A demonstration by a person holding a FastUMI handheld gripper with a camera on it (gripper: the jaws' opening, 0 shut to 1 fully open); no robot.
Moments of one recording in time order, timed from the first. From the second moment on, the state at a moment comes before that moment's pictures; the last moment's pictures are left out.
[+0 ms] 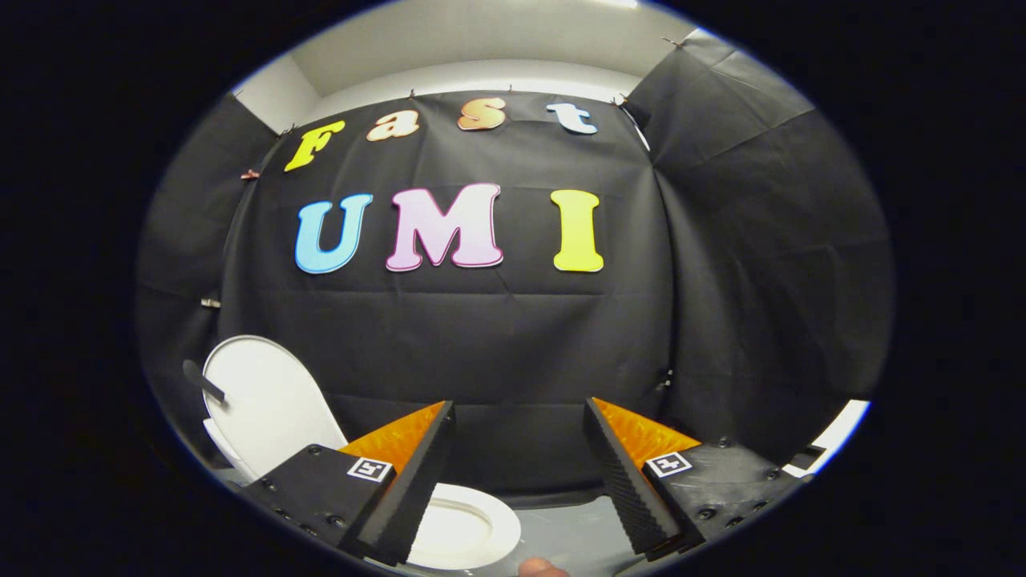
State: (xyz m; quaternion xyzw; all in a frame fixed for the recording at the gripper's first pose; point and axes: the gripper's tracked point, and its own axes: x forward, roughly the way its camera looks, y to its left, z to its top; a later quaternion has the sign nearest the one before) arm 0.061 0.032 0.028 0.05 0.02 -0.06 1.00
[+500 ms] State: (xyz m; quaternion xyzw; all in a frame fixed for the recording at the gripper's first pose) arm 0.045 0.052 0.029 0.04 0.01 -0.03 1.00
